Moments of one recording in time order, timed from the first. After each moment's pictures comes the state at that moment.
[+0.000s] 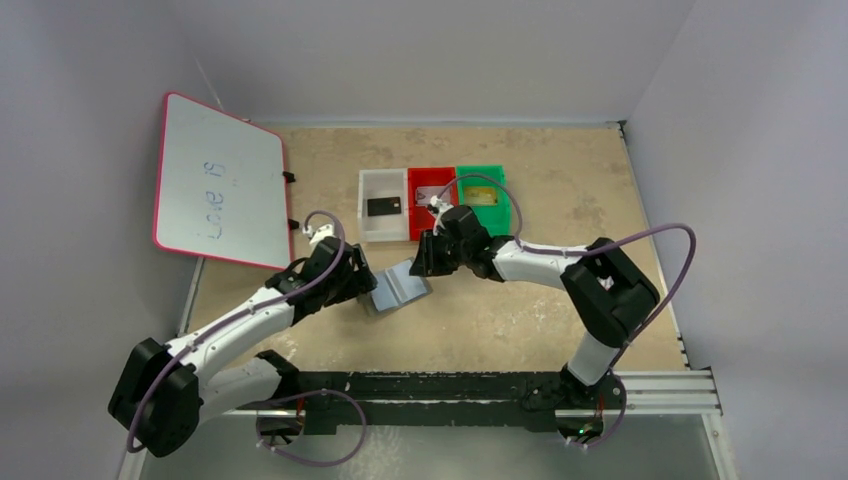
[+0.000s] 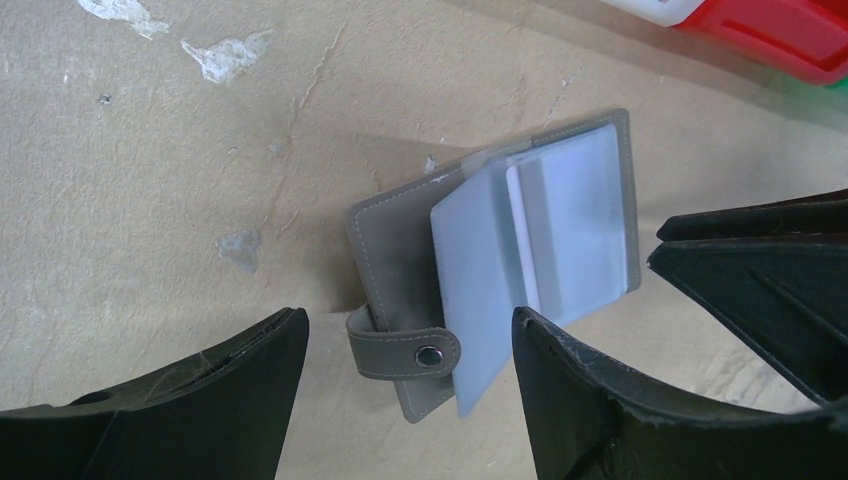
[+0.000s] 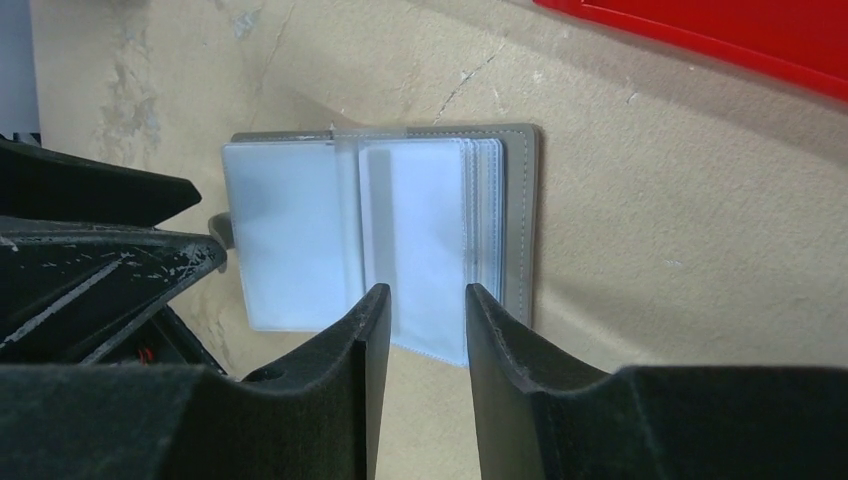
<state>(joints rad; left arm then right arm) -0.58 1.04 0.55 -0.38 -0.19 -0.87 0.73 1.69 0.90 0.06 -0.24 0.63</state>
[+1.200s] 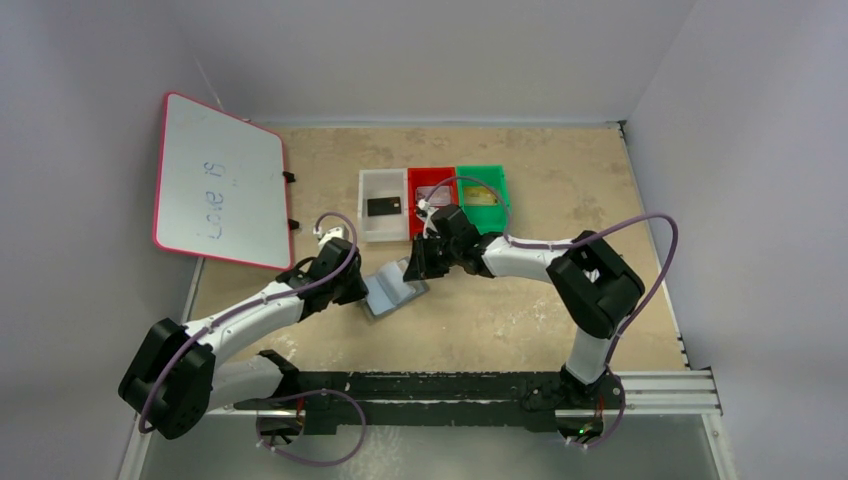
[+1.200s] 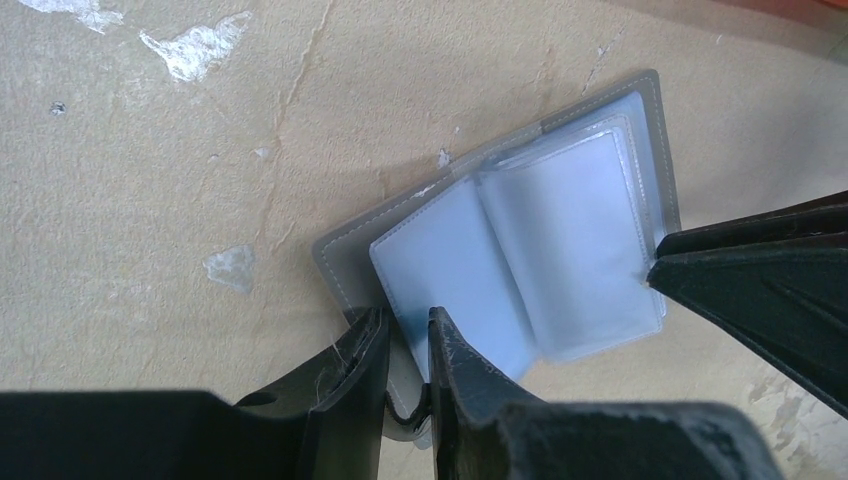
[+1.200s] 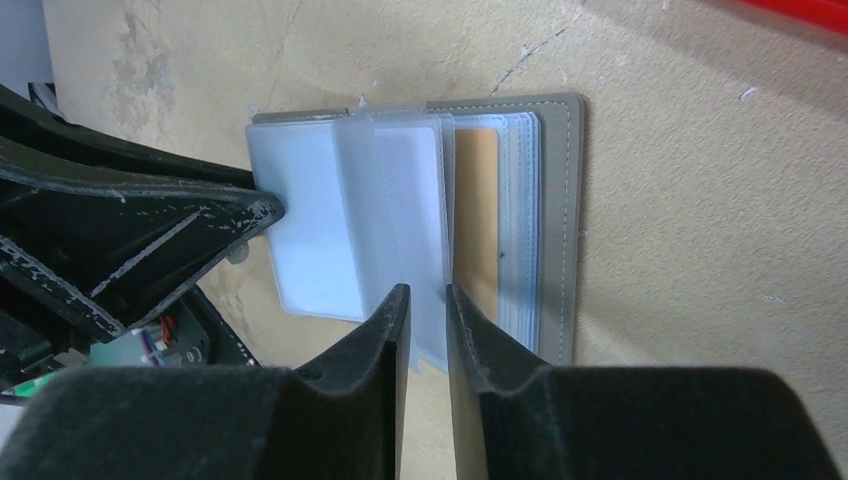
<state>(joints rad) -0.58 1.16 0.53 -0.31 -0.16 -0.80 0.76 1.79 0.98 0.03 -0.34 0.63</state>
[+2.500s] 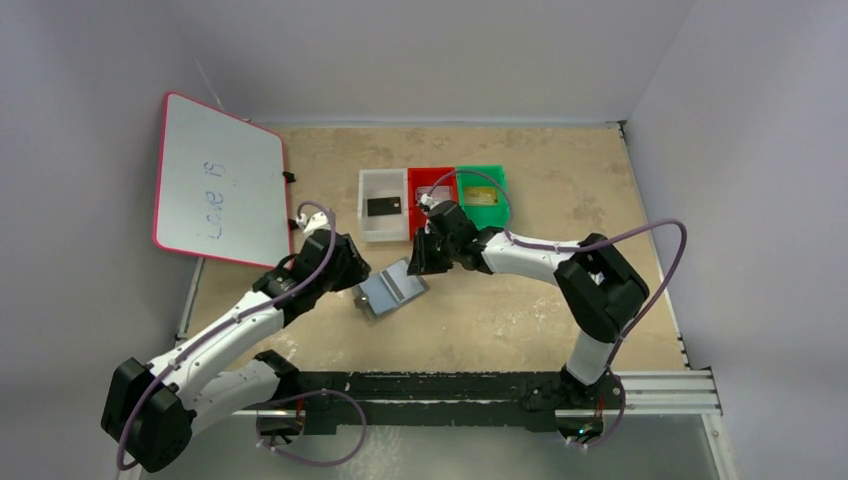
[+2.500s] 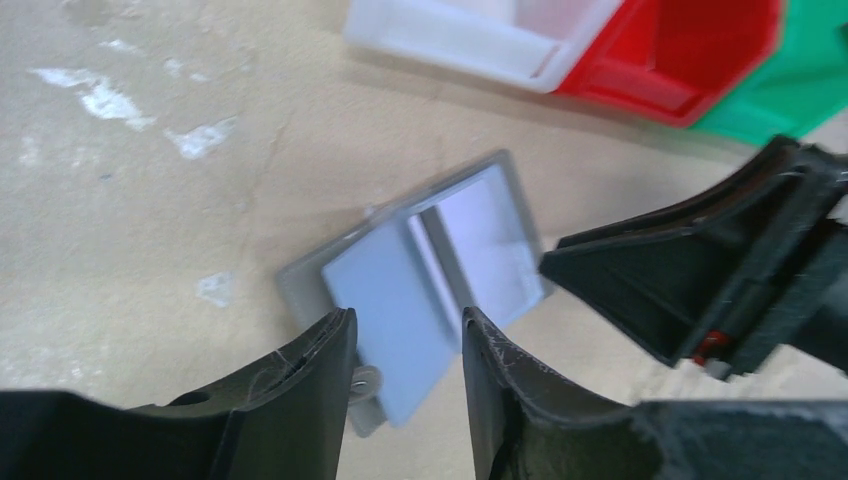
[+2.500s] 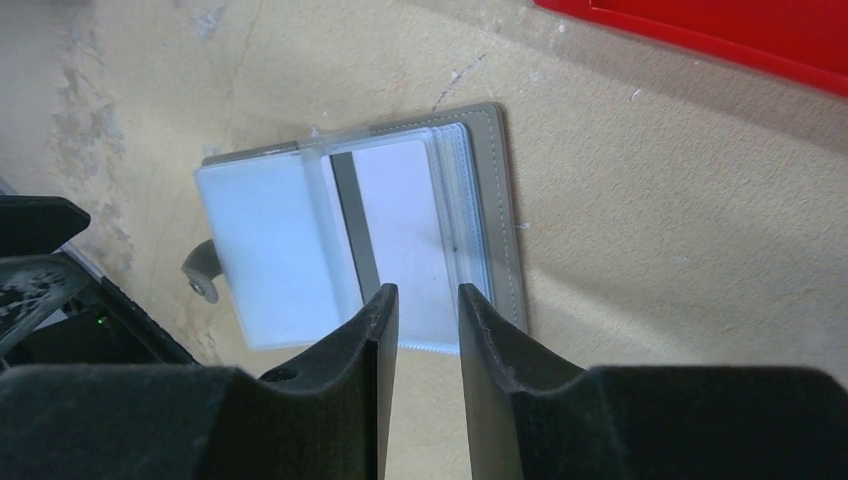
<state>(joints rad) -0.58 0.98 0.60 -0.40 -0.22 -0.82 0.77 1.77 1.04 -0.13 -0.17 0.63</state>
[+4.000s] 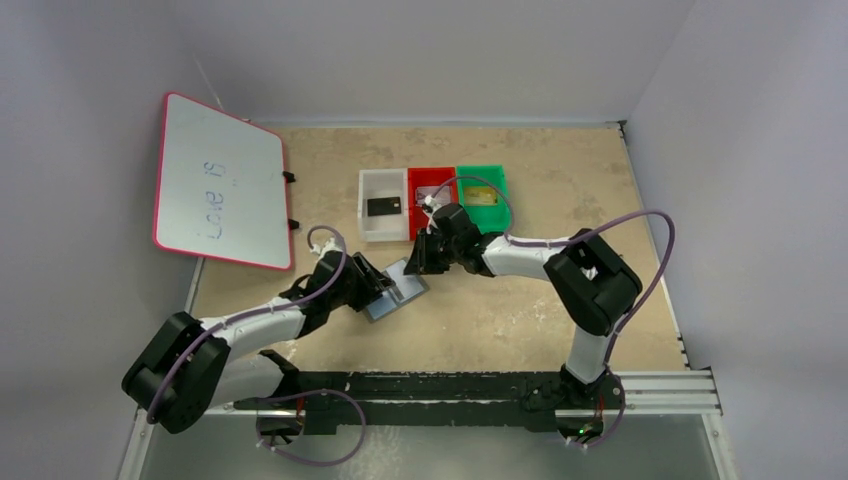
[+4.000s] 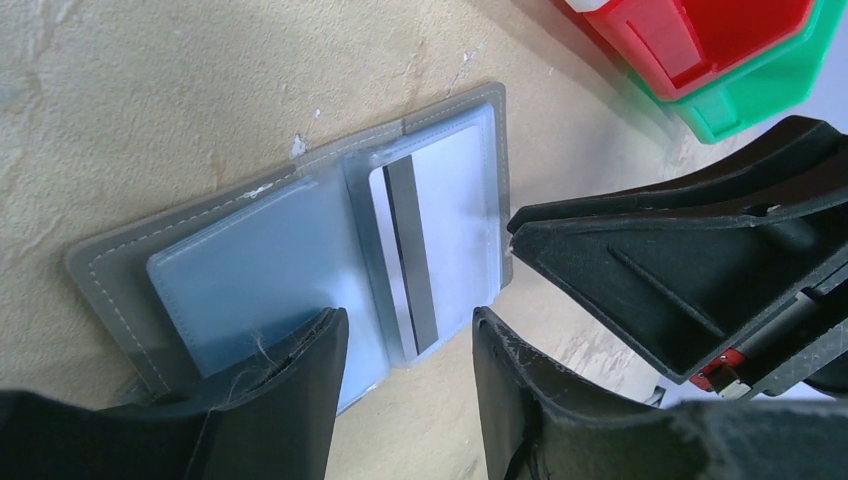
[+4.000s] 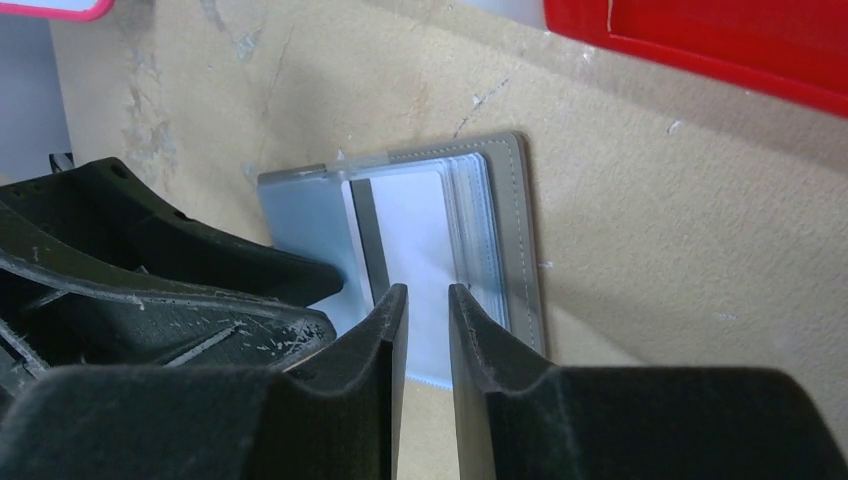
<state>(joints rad) -0.58 1.19 0.33 0.17 0.01 -1.17 0.74 1.81 0.97 0.07 -0.28 0.71</state>
